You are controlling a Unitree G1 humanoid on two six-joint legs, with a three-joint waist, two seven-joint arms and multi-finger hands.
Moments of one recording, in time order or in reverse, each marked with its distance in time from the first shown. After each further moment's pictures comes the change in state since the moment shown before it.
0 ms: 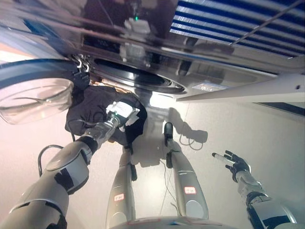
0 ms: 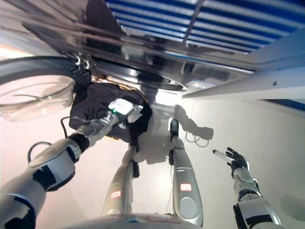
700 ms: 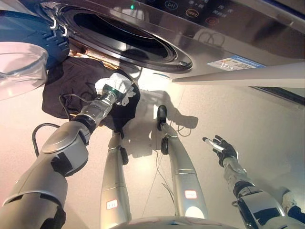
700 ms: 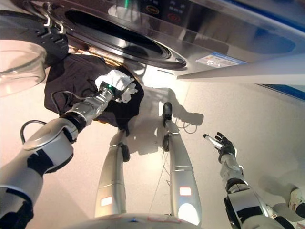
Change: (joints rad) left arm -0.177 0.033 -0.053 0.039 0.012 0.044 0.047; right arm -0.073 0.085 0.037 -0.054 0.126 -0.038 -0.031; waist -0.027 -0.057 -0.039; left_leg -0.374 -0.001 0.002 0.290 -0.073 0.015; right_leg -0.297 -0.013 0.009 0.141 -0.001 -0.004
